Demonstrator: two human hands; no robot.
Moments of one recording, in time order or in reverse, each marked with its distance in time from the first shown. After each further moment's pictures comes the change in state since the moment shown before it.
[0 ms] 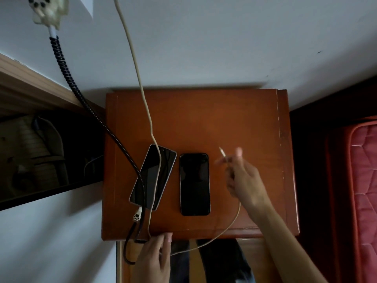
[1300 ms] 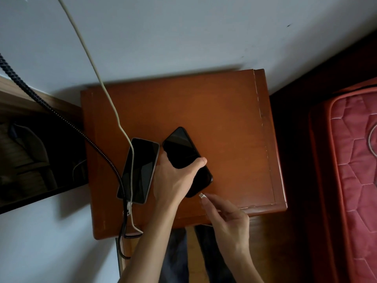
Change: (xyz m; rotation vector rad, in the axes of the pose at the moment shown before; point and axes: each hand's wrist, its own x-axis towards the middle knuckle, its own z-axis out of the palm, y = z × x) left_hand 0.114 0.142 0.011 -0.270 -0.308 -0.355; right_hand -0.087 0.090 0.031 0.204 0.319 0.020
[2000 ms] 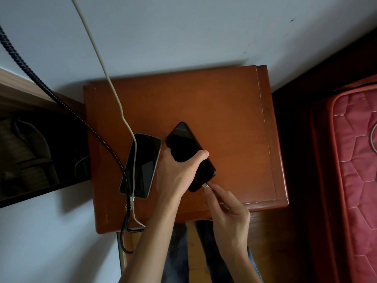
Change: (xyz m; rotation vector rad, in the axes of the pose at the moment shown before) left_hand -0.005 0.006 -0.002 -0.046 -0.011 -0.036; right_hand -0.003 -0.003 0.011 0.009 0.083 -0.175
